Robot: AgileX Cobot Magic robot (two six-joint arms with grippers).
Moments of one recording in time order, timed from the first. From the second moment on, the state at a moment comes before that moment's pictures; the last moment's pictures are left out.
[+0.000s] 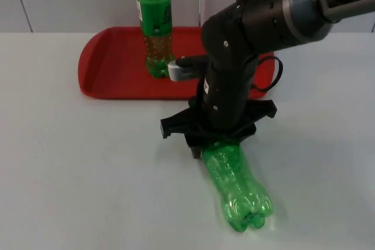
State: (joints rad) right arm 0.74 2.38 -1.71 -0.14 0.76 0.52; left arm -0.42 0.00 -0.50 -0.07 1.09 0.05
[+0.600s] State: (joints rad) right arm 0.74 2.33 -1.71 -0.17 0.72 0.51; left arm -0.42 0.00 -0.50 -0.07 1.09 0.05
